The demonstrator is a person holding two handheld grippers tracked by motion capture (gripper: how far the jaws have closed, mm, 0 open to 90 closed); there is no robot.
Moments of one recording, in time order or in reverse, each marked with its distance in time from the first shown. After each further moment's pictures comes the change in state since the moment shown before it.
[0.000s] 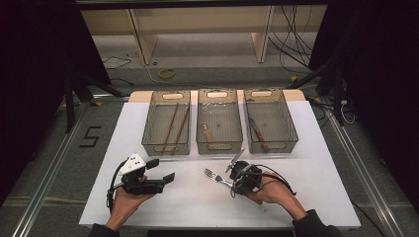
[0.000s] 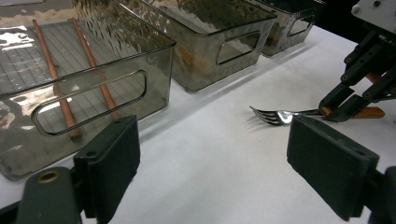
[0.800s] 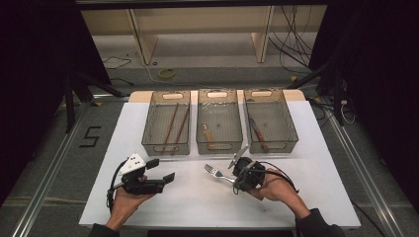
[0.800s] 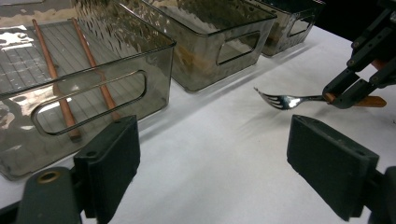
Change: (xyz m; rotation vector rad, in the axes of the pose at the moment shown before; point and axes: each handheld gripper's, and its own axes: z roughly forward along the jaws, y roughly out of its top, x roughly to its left) left arm 0.000 0.000 0.000 0.000 -0.001 -0.001; right arm -0.005 -0.002 -0.018 -0.067 -0.011 0.011
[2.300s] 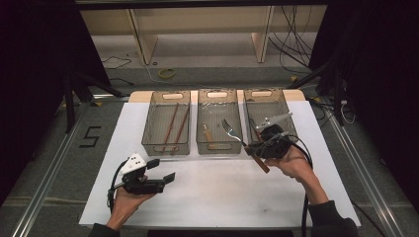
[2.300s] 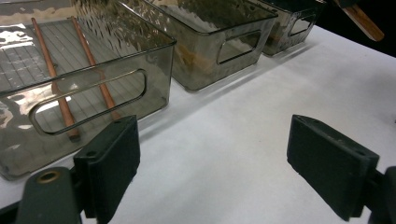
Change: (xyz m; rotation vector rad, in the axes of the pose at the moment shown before) left arm 0.001 0.000 0.001 -0.002 -0.001 -0.003; right arm -0.066 -0.008 -0.075 -0.373 -0.007 0.219
